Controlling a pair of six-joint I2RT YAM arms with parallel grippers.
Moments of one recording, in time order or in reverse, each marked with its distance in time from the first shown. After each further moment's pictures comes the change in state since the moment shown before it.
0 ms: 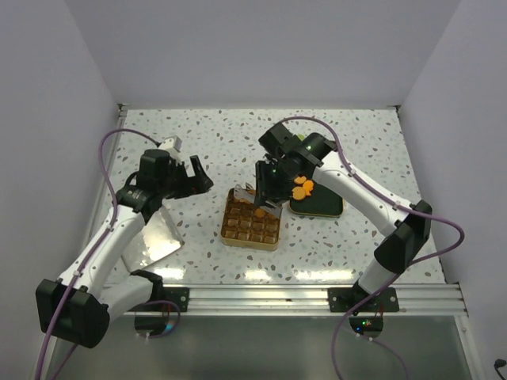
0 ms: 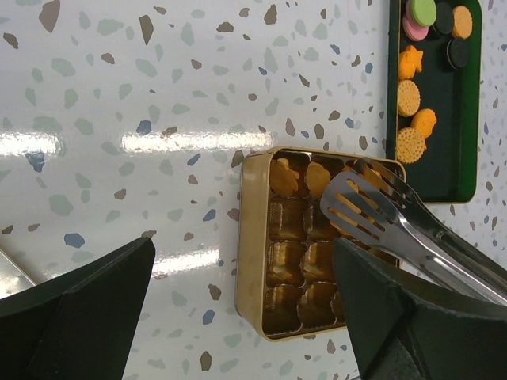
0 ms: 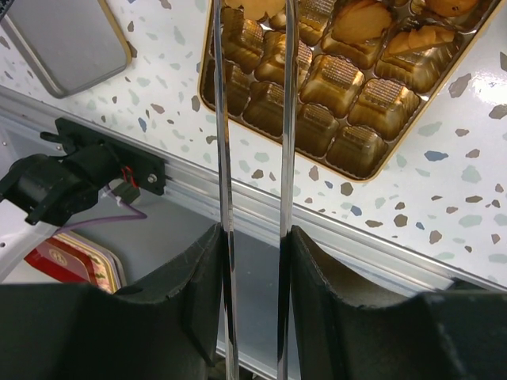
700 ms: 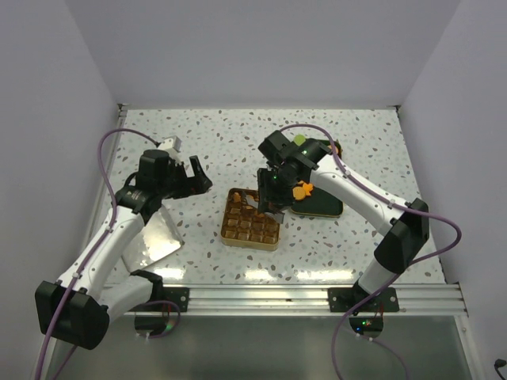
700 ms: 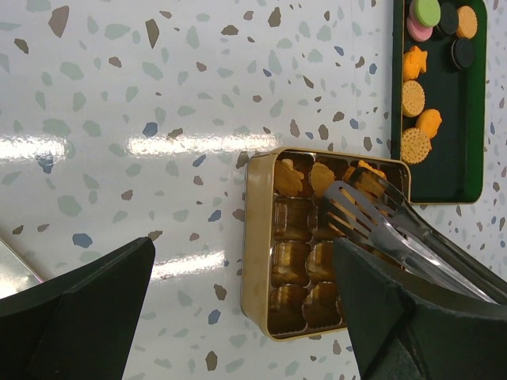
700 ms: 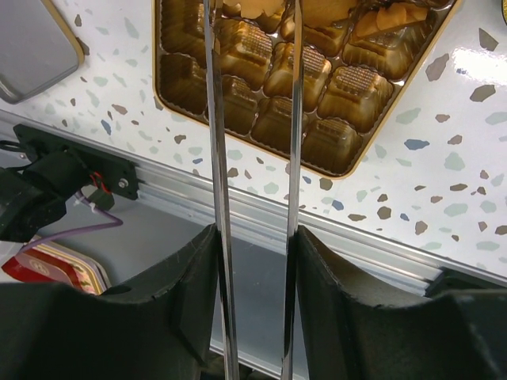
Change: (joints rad) left arm 0.000 -0.015 0.000 -0.008 -0.015 0.016; right arm 0.005 0.000 -0.092 0.015 0.026 0.010
